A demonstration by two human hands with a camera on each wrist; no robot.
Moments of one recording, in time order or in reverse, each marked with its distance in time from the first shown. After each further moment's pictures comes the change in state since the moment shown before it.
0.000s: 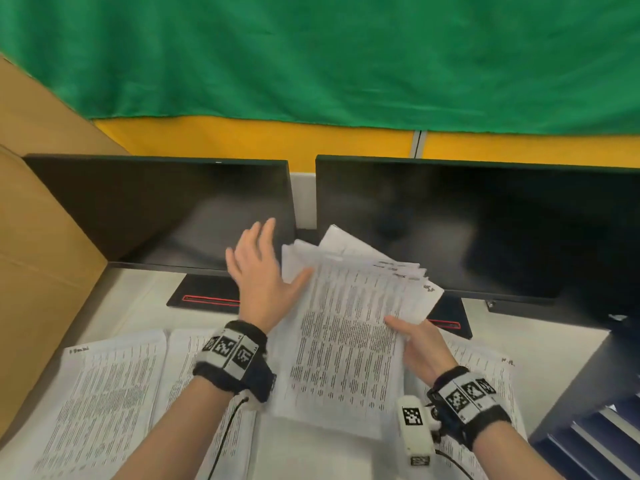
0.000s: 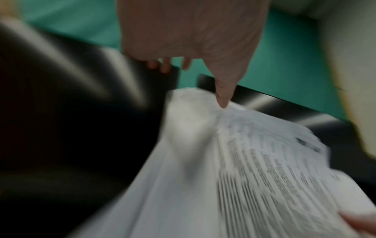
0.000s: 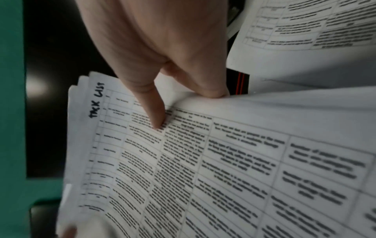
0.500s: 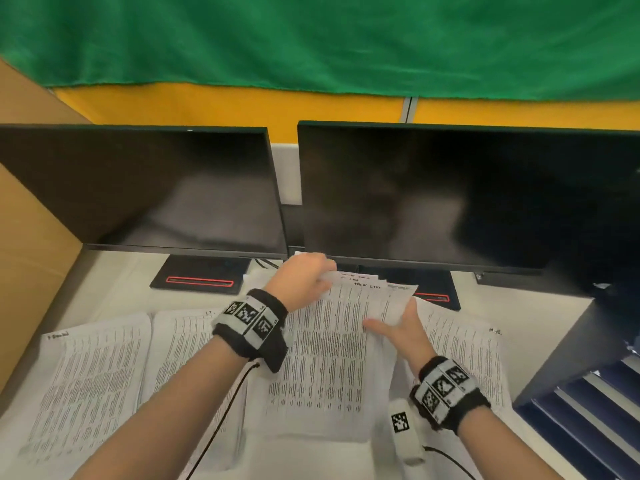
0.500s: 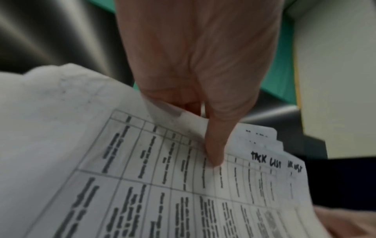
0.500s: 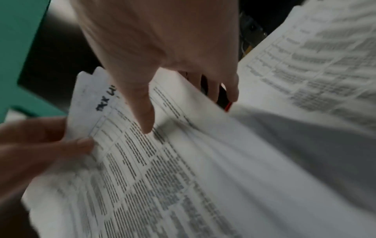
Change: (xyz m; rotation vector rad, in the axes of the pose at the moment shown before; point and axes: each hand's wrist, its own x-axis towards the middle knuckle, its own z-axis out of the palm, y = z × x) left_hand -0.004 0.040 0.029 -0.013 -0.673 0.375; right_hand -0.005 0.028 -0.010 -0.466 0.123 -0.130
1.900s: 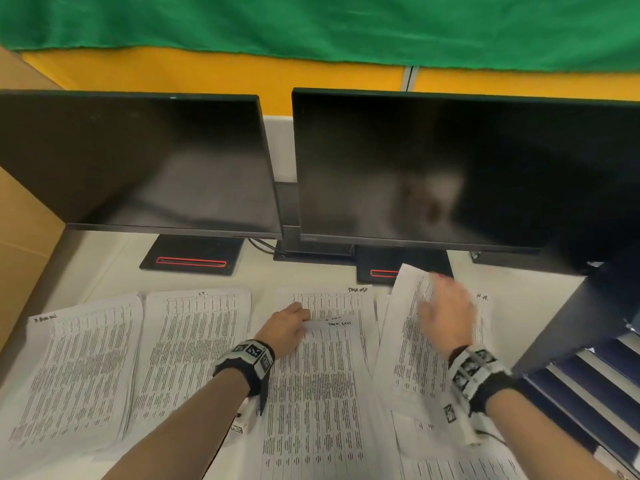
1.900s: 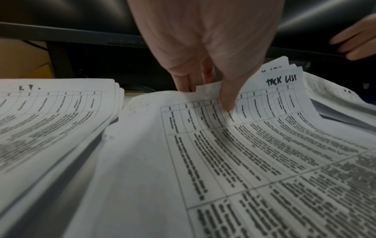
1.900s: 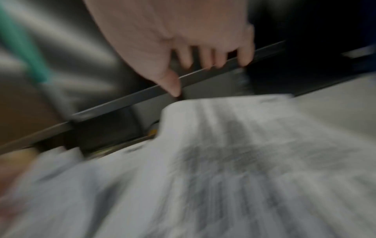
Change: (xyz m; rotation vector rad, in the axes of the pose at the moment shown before) left_hand -0.051 -0.068 0.152 -0.139 -0.196 -0.098; right_hand 0.017 0.034 -0.065 -1.104 0.444 -0.209
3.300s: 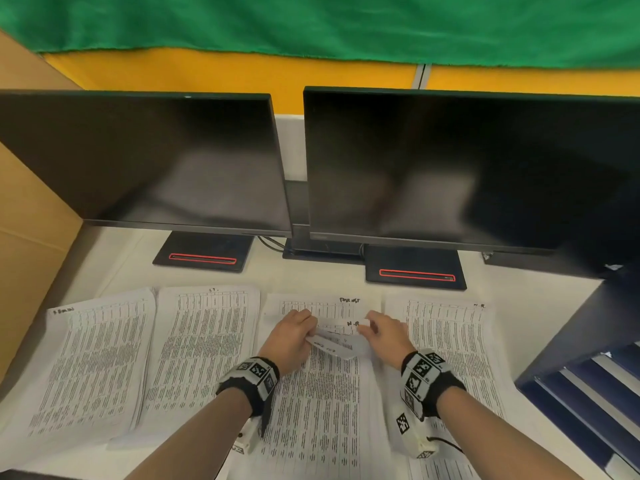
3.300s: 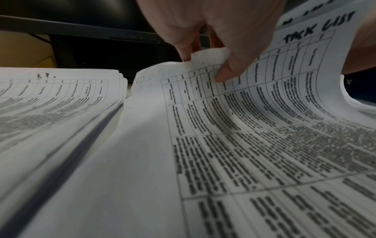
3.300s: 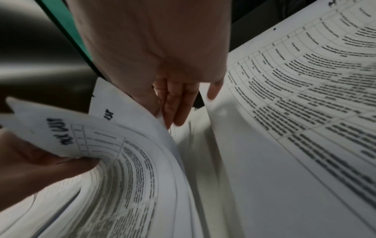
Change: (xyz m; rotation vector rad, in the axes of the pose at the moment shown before) left_hand -0.030 0.008 0.012 -0.001 0.243 0.101; right_hand -0.034 -0.062 0.063 0.347 -0.519 -0.115
